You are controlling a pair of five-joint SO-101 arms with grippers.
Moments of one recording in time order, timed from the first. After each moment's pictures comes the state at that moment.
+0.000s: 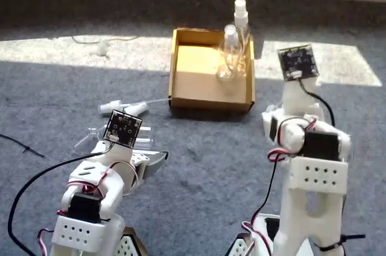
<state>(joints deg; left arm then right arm) 5.0 -91.8 86.2 58.2 -3.5 0.0 -49.7 39.9 69.3 18.3</state>
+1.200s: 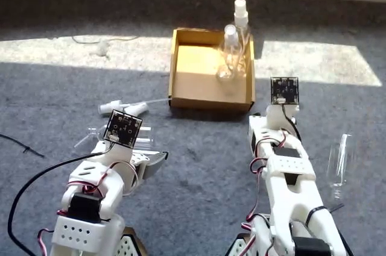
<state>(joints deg) 5.1 -91.8 86.2 58.2 -3.5 0.6 -29.2 70.0 8.4 6.9</state>
